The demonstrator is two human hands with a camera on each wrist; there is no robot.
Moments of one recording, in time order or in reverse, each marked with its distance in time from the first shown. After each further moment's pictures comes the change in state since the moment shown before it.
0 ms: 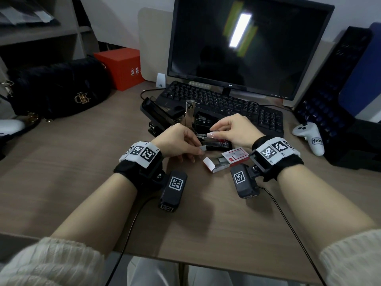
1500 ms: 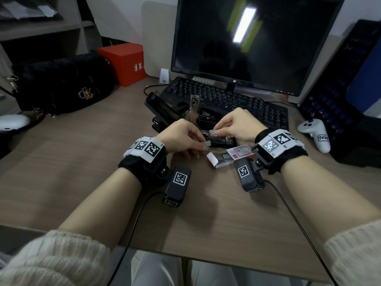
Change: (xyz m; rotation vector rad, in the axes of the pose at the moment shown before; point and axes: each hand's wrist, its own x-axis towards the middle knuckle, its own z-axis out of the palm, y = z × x) left_hand 0.001 -0.001 0.001 -0.057 0.005 -0.024; right_hand 0.001 -0.012 -0.002 -0.006 -0.054 -0.006
